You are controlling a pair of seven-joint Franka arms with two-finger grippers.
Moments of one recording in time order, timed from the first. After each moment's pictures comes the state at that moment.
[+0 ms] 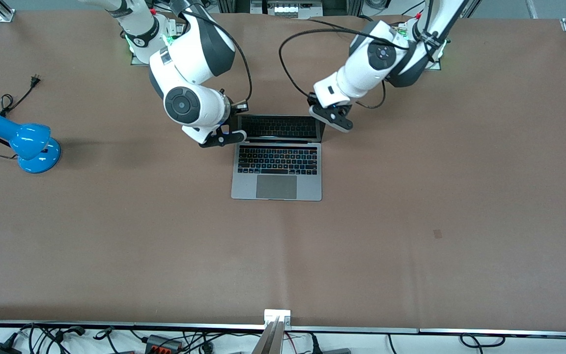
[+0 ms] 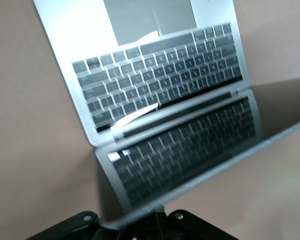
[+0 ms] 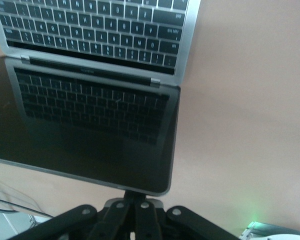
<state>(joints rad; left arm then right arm) 0.15 0.18 -0.87 -2.30 -0.33 2.55 -0.12 0.64 0.32 -0.05 -1.80 0.37 1.76 0.32</state>
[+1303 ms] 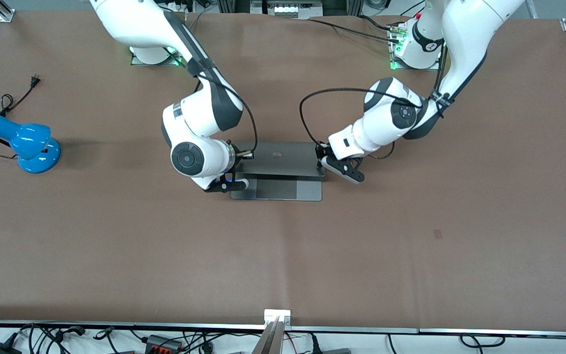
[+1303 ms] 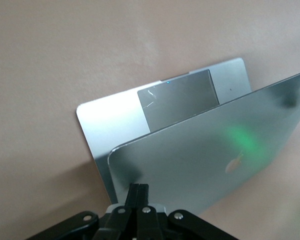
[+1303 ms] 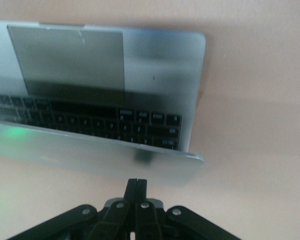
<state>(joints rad) 0.16 0.54 -0.76 -2.04 -0.10 2.67 -0.08 0.58 0.64 -0.05 -1.52 0.37 1.88 0.32</state>
